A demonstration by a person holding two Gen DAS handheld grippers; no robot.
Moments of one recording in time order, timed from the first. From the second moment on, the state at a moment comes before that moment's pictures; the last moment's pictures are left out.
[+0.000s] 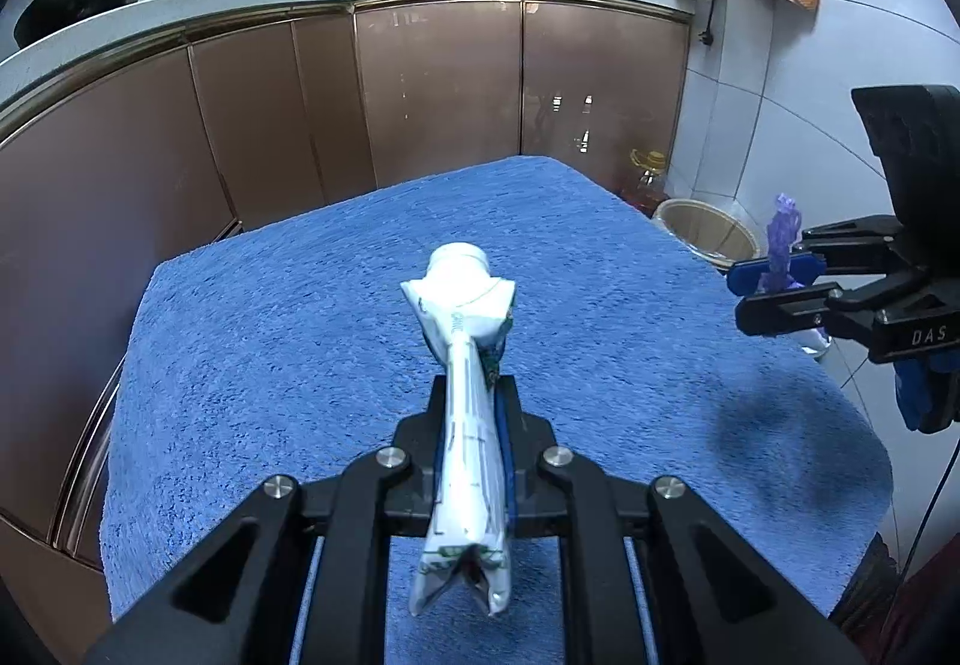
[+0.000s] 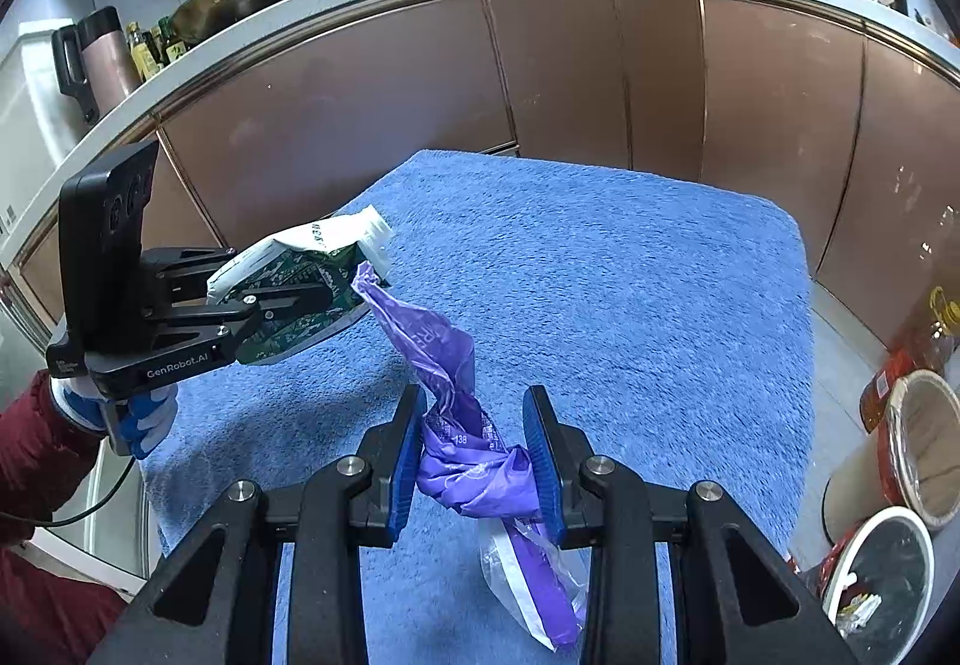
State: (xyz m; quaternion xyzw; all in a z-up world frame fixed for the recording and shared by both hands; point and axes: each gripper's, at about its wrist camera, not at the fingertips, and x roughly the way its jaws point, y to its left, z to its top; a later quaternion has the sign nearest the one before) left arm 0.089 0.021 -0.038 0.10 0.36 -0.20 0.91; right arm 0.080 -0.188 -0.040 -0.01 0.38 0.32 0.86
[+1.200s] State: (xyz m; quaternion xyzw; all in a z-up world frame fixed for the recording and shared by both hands) left arm 0.172 -0.445 -0.067 0.15 0.41 -0.47 0.77; right arm 0.079 -0.540 -0.163 0.22 0.35 -0.11 0.90
